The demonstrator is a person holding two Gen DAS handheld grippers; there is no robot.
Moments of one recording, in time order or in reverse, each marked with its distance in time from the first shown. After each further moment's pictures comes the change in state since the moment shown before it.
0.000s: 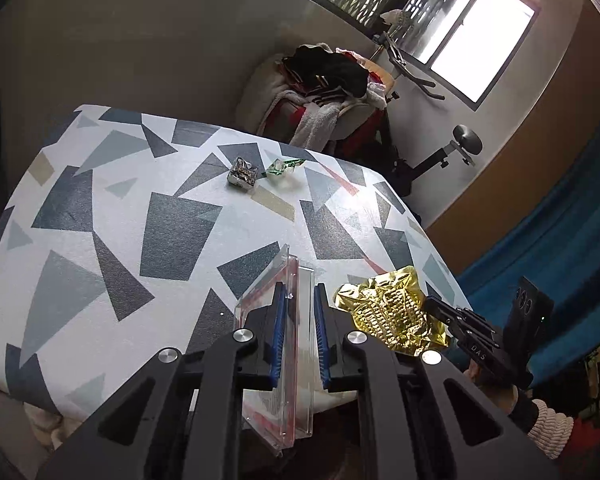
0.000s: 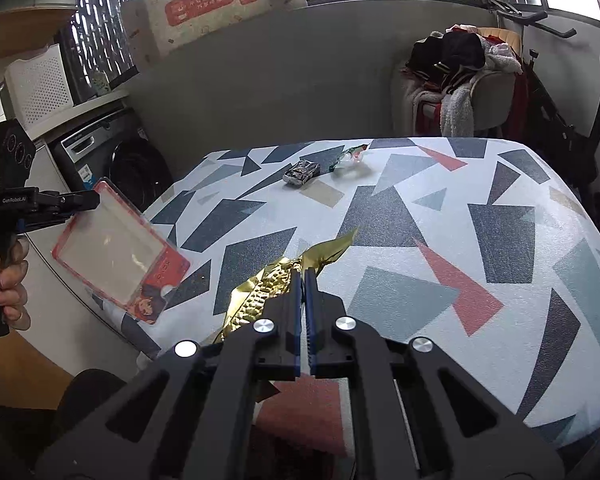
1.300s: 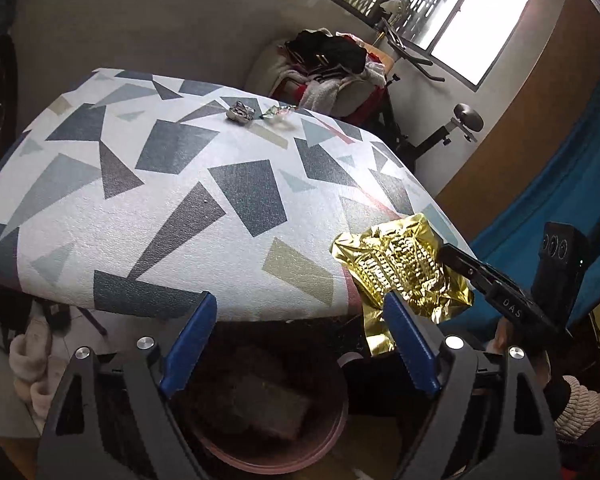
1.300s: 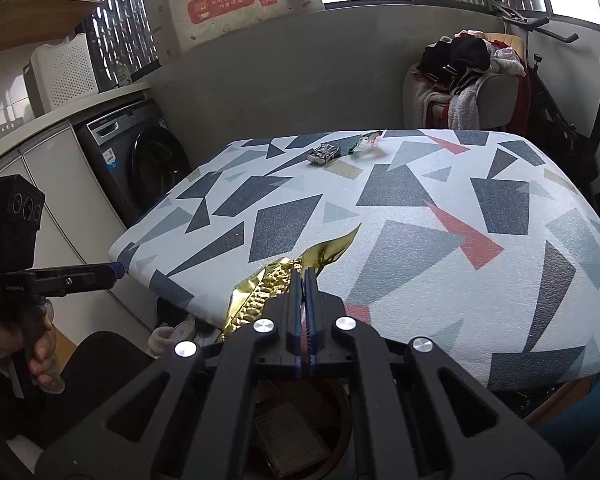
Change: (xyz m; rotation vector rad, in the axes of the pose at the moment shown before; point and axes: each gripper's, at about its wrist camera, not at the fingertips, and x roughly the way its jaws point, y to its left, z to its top) left arm -0.002 -0.032 -0.131 -0.016 -0.027 0.047; right arm -0.045 0.031 -0.064 -0.034 -0.004 0.036
